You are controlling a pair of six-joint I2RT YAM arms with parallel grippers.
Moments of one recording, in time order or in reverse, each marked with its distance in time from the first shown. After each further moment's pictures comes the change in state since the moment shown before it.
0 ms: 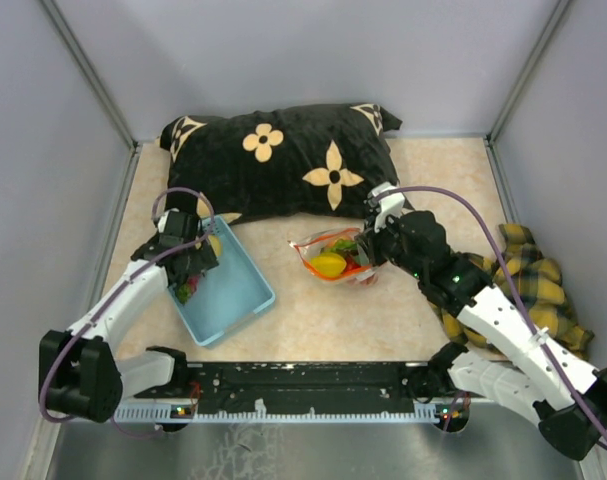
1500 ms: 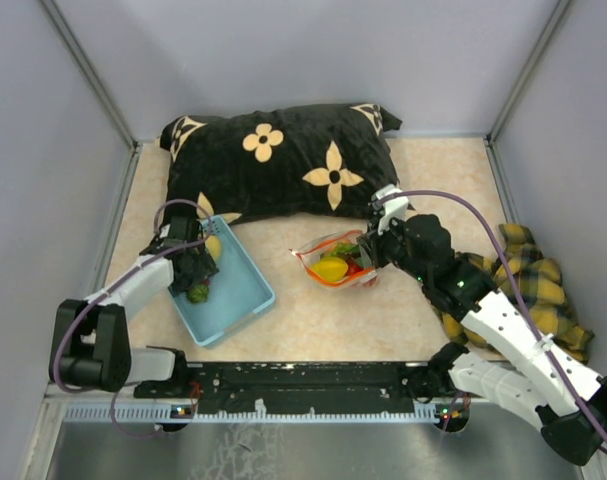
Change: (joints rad) left arm 0.088 0.150 -0.072 0.118 0.096 -0.070; right arm 0.000 -0.039 -0.018 0.000 0.004 -0.001
